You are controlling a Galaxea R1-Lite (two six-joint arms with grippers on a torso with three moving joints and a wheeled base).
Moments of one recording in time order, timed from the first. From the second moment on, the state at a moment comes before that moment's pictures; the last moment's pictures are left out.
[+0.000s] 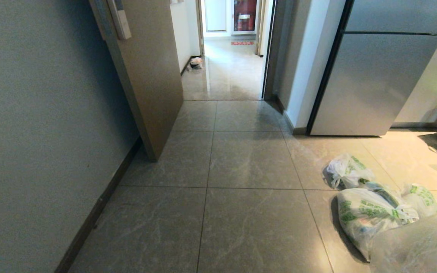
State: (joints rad) left arm 0.00 0.00 0.00 0.00 0.00 0.00; right arm -0.01 0.00 0.00 -0.01 -0.01 0.02
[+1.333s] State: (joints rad) left arm 0.00 0.00 0.00 0.00 0.00 0.00; right arm -0.01 0.00 0.00 -0.01 -0.01 0.02
